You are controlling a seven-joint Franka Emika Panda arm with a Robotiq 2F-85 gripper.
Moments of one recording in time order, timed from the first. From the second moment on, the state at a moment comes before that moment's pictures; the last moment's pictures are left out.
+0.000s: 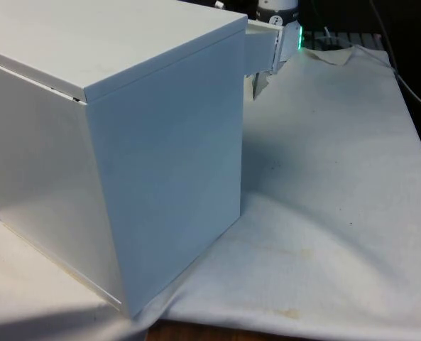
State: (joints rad) arm 0.42 -0.31 -0.51 -2.57 -1.30 2.58 -0.21
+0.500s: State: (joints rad) arm 0.42 -0.27 -0.51 -2.51 -1.31 2.57 -0.21
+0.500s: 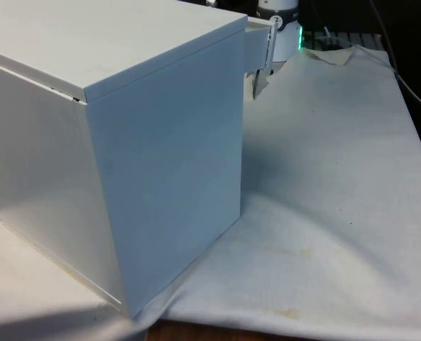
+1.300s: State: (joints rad) arm 0.42 -0.15 -0.56 -2.38 -1.31 2.61 -0.21
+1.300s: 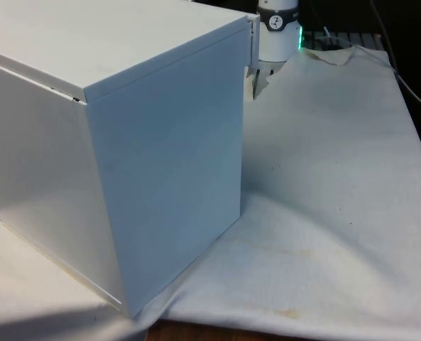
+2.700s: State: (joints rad) arm 0.42 0.01 -0.63 -2.21 -1.24 2.66 -0.25
